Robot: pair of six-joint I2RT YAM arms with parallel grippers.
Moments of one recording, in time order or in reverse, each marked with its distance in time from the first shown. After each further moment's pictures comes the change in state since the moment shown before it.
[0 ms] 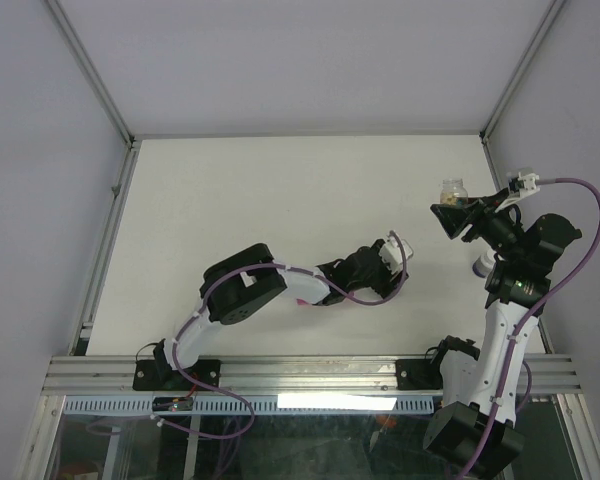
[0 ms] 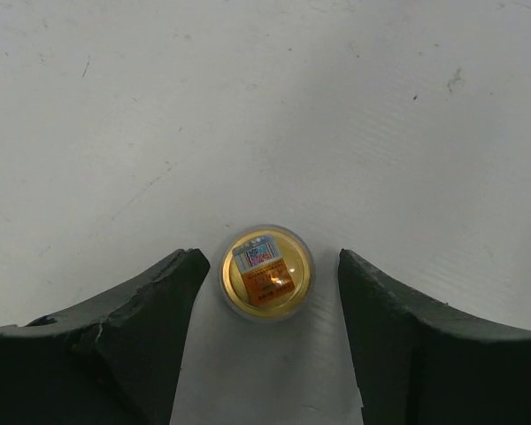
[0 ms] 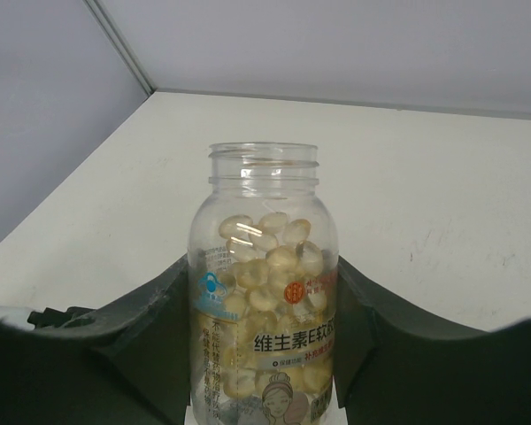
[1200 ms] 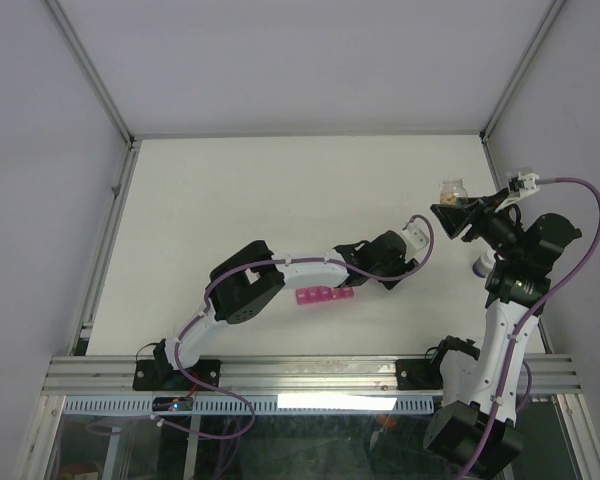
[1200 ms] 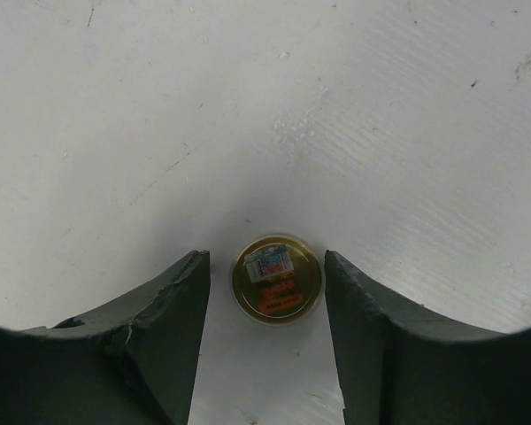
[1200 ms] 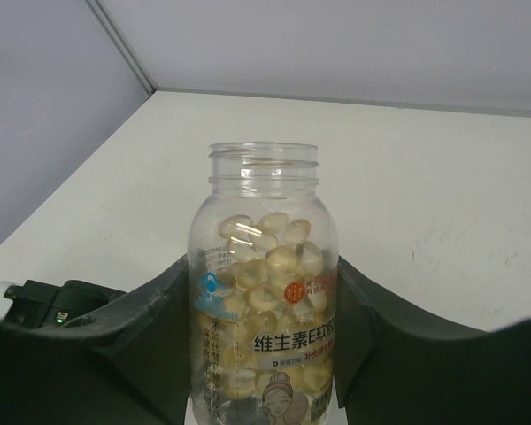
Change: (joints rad) left arm -0.007 0.039 0.352 -0.620 -0.069 -0.050; right arm 0.000 0.003 0.000 0.000 -0.003 0.003
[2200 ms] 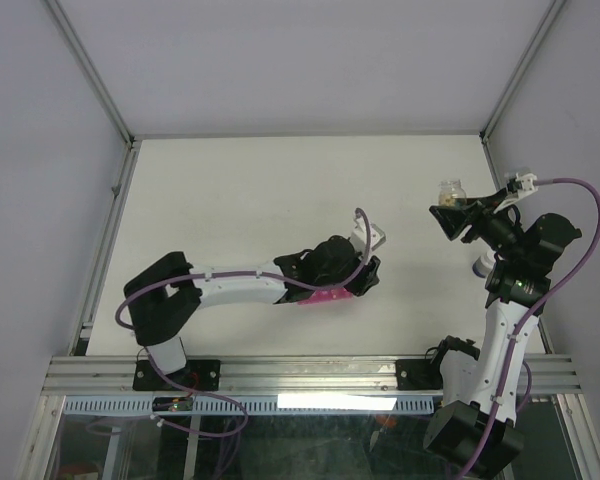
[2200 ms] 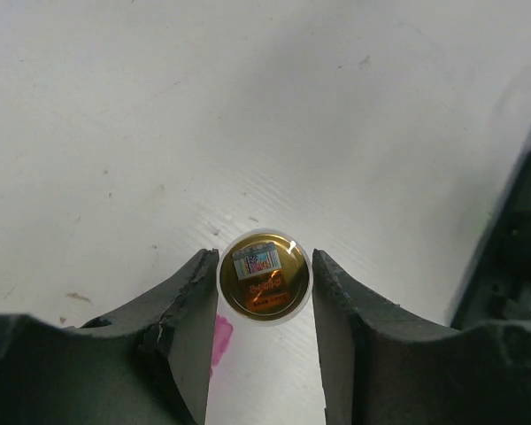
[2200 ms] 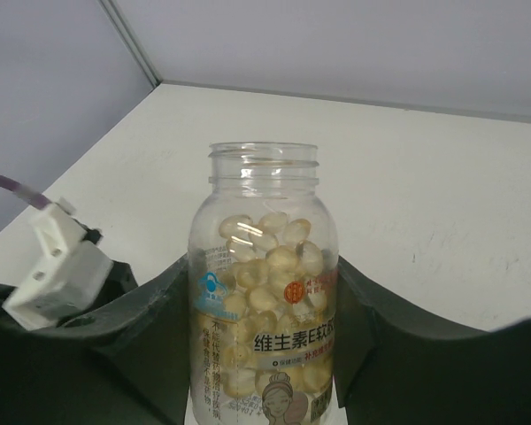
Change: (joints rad) left arm 0.000 -0.489 -0.521 0.193 0.063 -0.172; right arm 0.000 0.002 0.000 -0.001 -0.018 -0.025
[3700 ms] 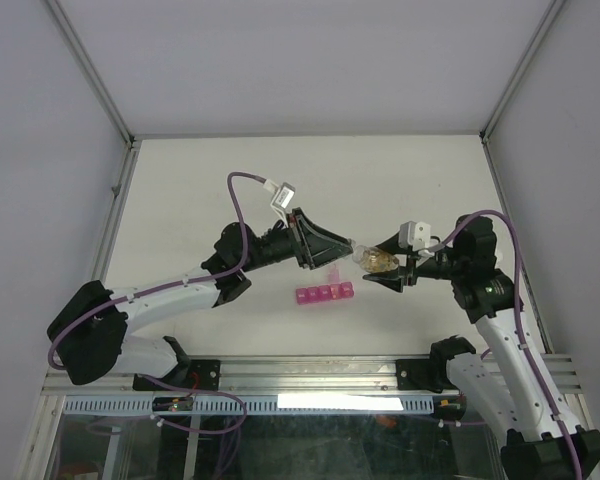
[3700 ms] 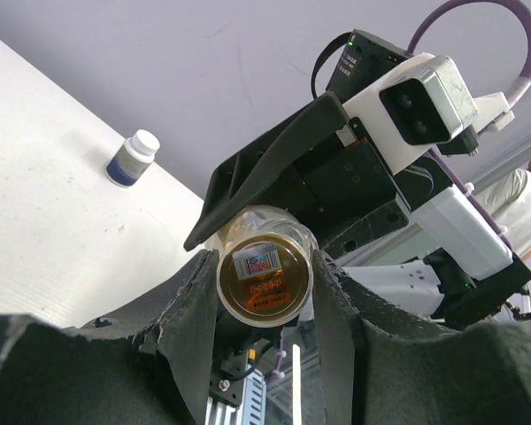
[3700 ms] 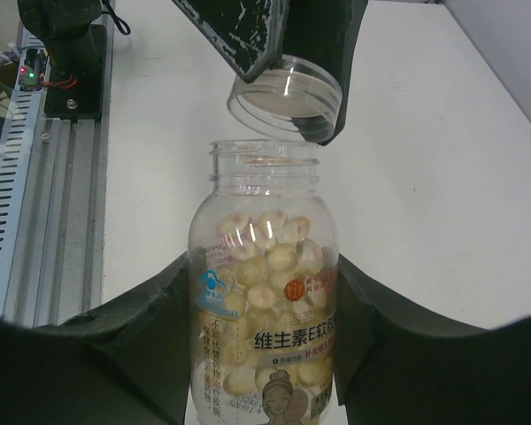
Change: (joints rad) left arm 0.279 -0.488 -0.437 0.695 0.494 -0.633; right arm 0.680 -0.048 -0.029 -0.398 -0.077 -0.803
